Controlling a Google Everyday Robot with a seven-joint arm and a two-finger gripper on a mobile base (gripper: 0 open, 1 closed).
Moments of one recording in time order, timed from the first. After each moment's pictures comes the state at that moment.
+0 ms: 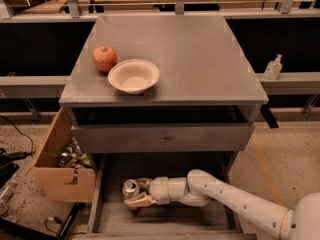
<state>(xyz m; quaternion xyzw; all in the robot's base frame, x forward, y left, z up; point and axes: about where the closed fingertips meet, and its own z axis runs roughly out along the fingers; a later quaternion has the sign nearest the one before) 0.497 0.099 0.438 -0.50 0.59 0.46 0.44</state>
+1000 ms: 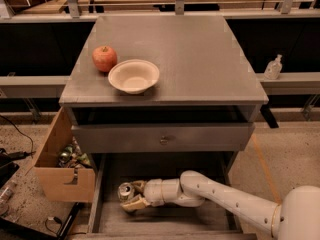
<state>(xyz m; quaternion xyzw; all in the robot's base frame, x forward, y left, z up) 0.496 0.122 0.417 -0.52 0.59 0.45 0.43</state>
